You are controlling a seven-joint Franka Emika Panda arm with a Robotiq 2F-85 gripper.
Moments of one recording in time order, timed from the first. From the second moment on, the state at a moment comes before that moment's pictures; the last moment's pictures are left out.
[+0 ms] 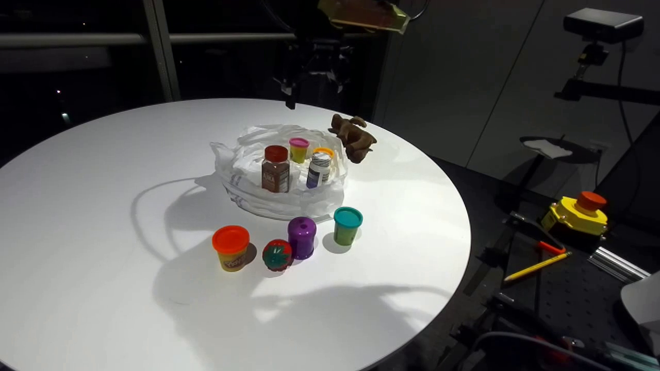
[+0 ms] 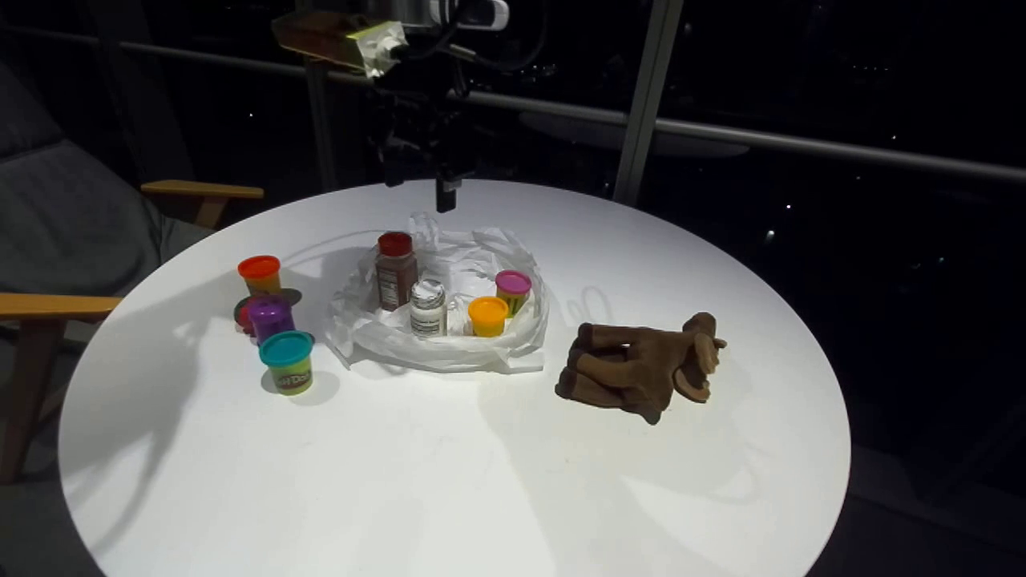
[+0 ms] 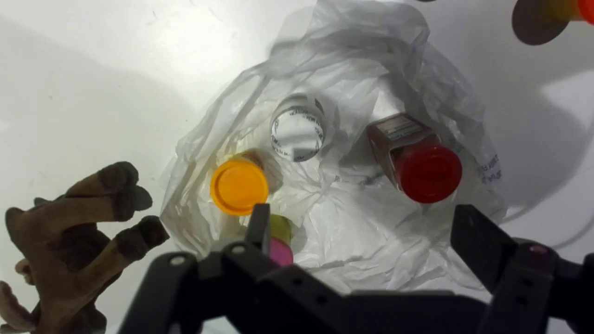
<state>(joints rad) 0.15 0.32 -0.01 -2.00 -0.02 2.38 0.38</state>
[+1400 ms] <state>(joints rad) 0.18 0.29 0.08 -2.39 0.05 2.53 0.35</state>
